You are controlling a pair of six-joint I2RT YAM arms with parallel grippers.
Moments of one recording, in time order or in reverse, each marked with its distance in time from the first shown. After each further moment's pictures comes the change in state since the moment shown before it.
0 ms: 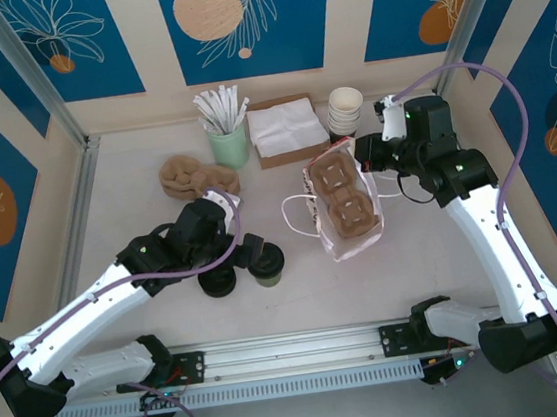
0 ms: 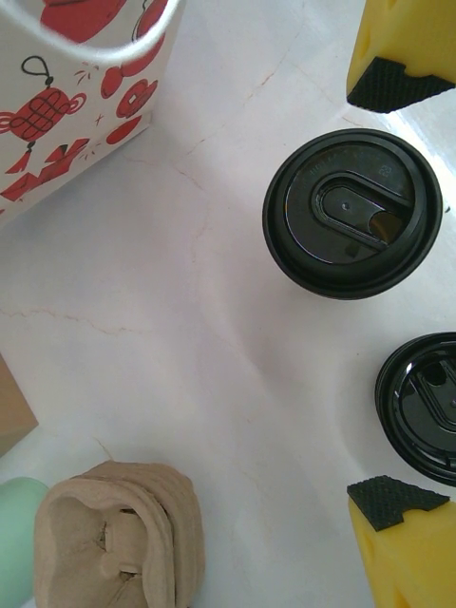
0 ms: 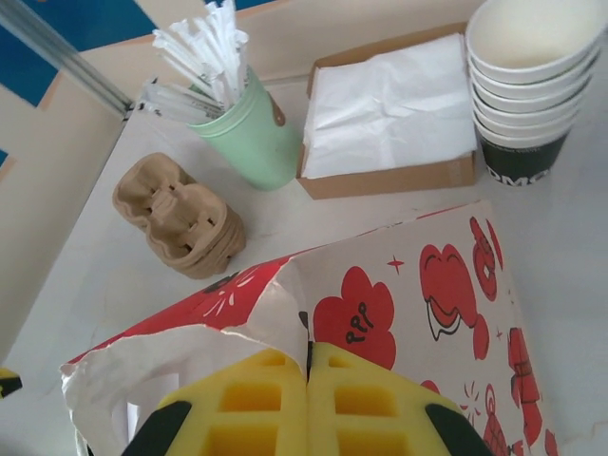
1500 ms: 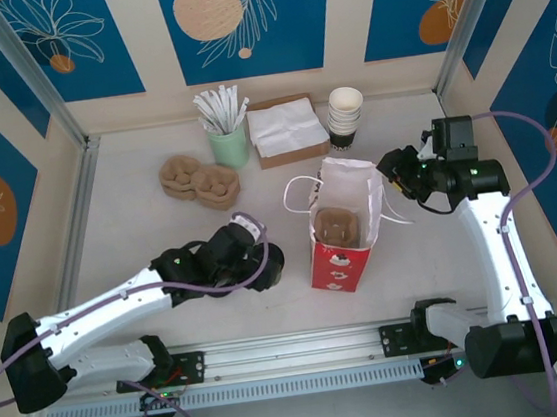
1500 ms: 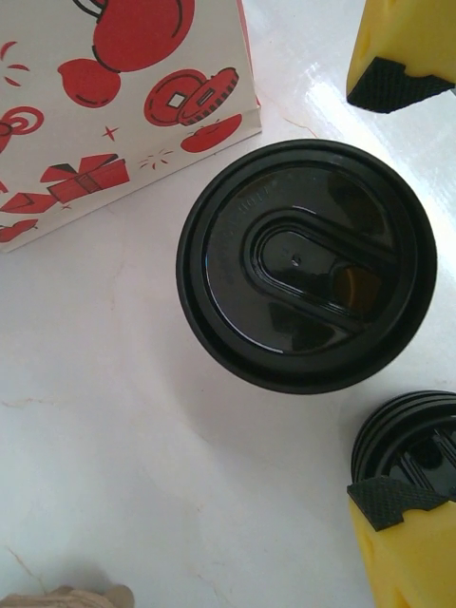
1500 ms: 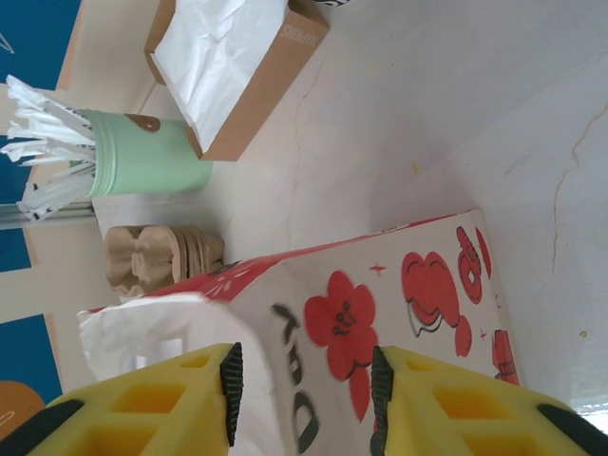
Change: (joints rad) left arm -0.160 0.080 -0.160 0.123 -0.035 -0.055; right arm -0.262 -0.057 -0.146 -0.166 -0.130 0.449
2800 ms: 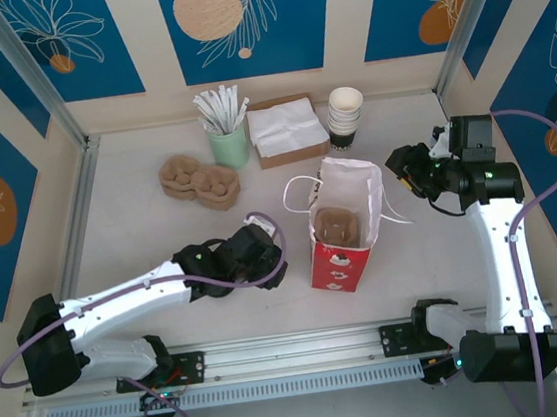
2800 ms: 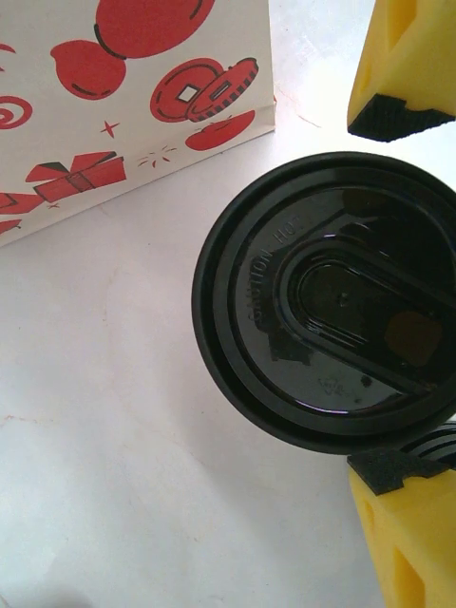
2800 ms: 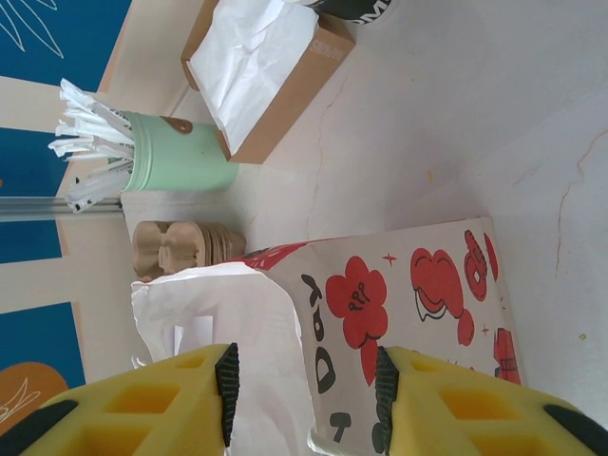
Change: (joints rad) left arm -0.043 0.121 0.045 0.014 -0.037 -0.063; right arm -0.087 -0.032 0.035 -0.046 -0.083 -0.064
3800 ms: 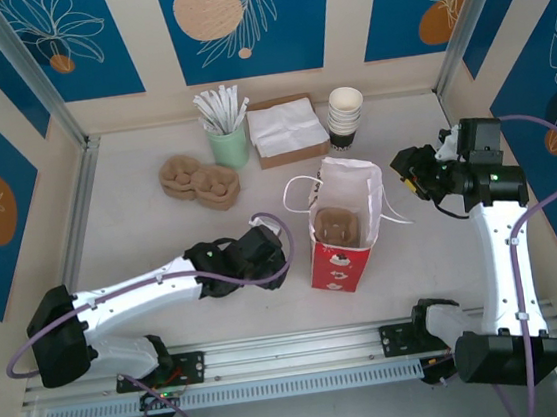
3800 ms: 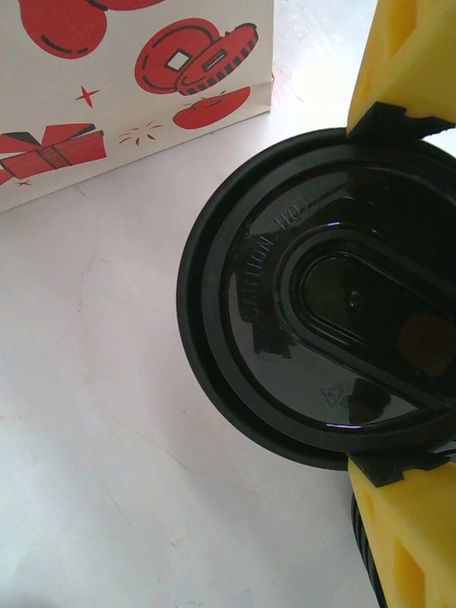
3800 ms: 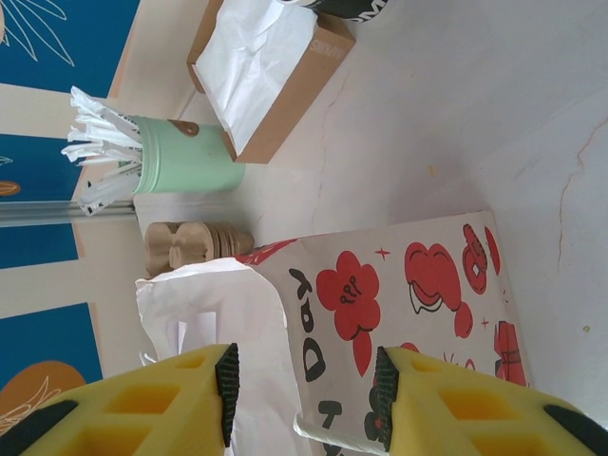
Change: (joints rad) left arm -0.014 0.065 0.027 -0.033 -0.026 -0.042; right arm -0.064 -0.014 -0.015 -0.014 -0.065 -0.015
